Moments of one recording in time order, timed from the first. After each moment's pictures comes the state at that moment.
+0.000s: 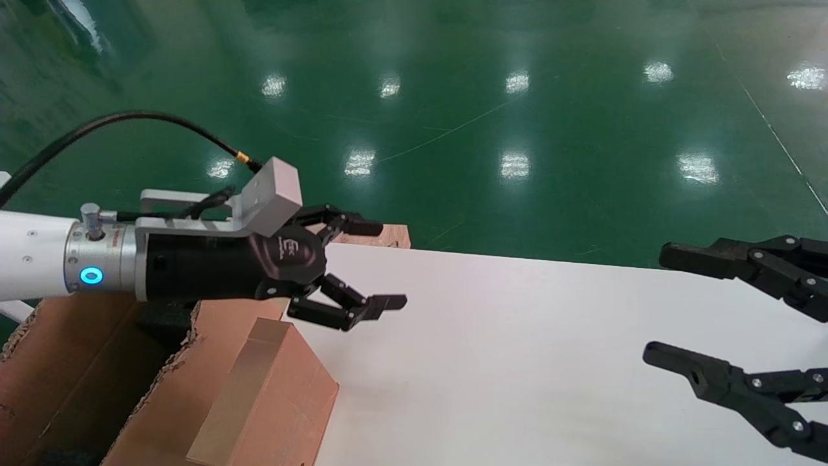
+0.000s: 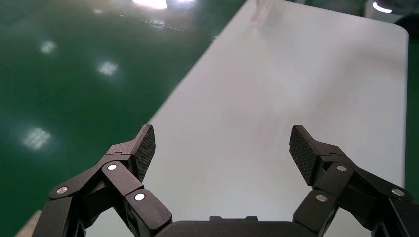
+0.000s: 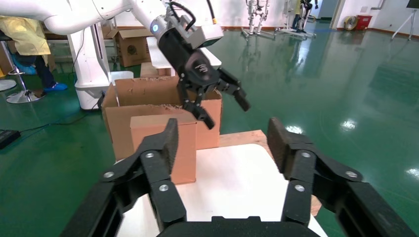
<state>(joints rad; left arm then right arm) -1.12 0.49 0.37 -1.35 1.06 1.28 -0.42 1.09 -0.58 -0.35 1.26 -0.68 -1.46 0.15</state>
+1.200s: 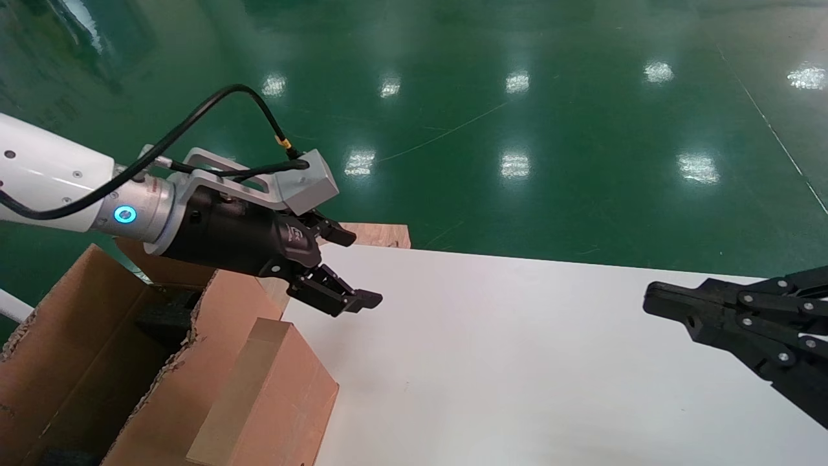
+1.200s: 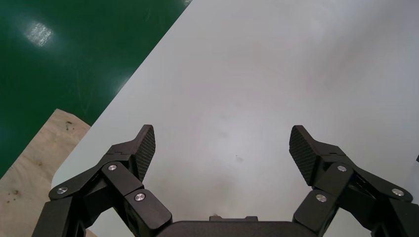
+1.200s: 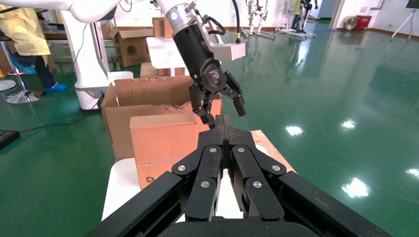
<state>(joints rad) -1.56 0.60 0.61 -1.35 1.51 1.53 -0.88 1.09 -0.58 -0.35 1.26 -0.68 -1.46 0.15</state>
